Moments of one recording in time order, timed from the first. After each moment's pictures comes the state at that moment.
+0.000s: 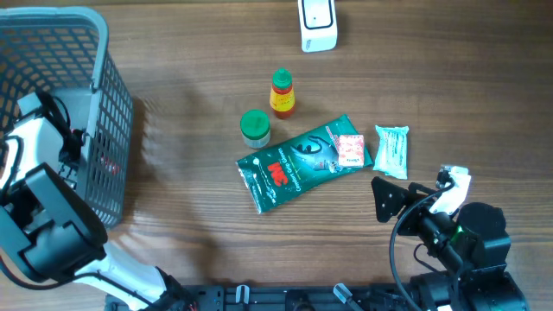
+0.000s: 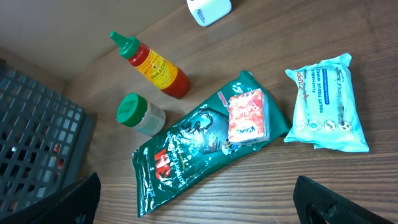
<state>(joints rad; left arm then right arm) 0.56 1.89 1.26 -0.84 -0.05 -0.65 0.17 0.35 0.56 -0.72 -0.24 0.55</state>
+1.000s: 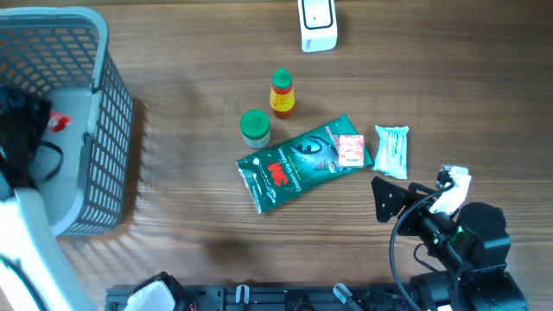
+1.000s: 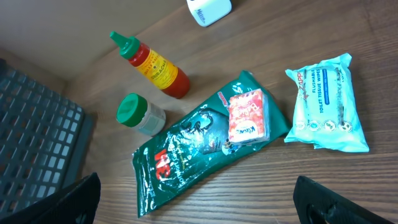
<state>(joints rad) 0.51 1.24 1.55 -1.02 0.09 -0.65 0.17 0.35 0.56 -0.72 -0.24 0.55</state>
